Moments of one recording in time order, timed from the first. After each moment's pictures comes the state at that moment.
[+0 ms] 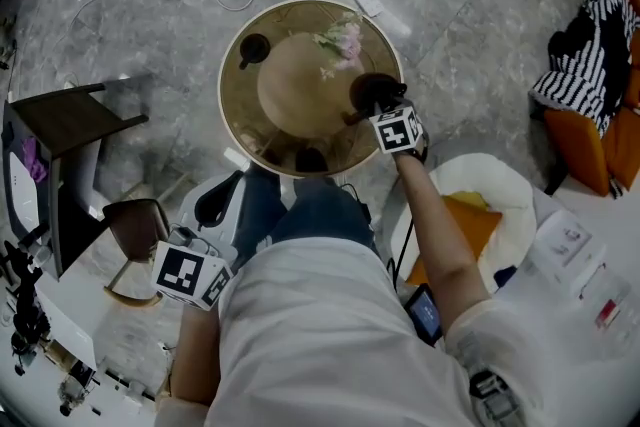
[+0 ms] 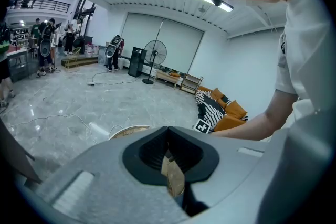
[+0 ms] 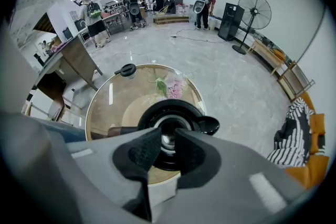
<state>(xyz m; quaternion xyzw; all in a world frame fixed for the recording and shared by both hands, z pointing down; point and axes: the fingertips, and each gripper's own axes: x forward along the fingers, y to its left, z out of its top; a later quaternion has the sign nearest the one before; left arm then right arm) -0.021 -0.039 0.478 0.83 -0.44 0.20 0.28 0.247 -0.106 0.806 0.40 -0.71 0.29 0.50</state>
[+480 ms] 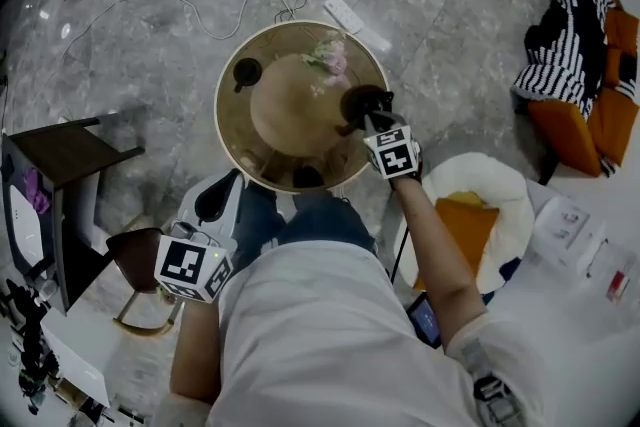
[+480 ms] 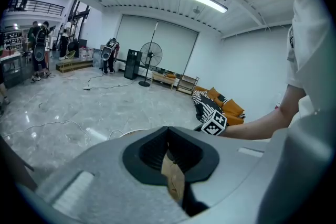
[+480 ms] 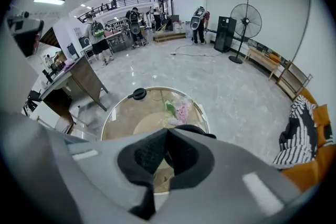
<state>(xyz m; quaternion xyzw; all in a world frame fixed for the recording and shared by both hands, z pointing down) -0.044 -0.055 0.477 0.85 -0.42 0.19 0.26 0.213 -0.099 0.716 0.43 -0.74 0.29 0.42</state>
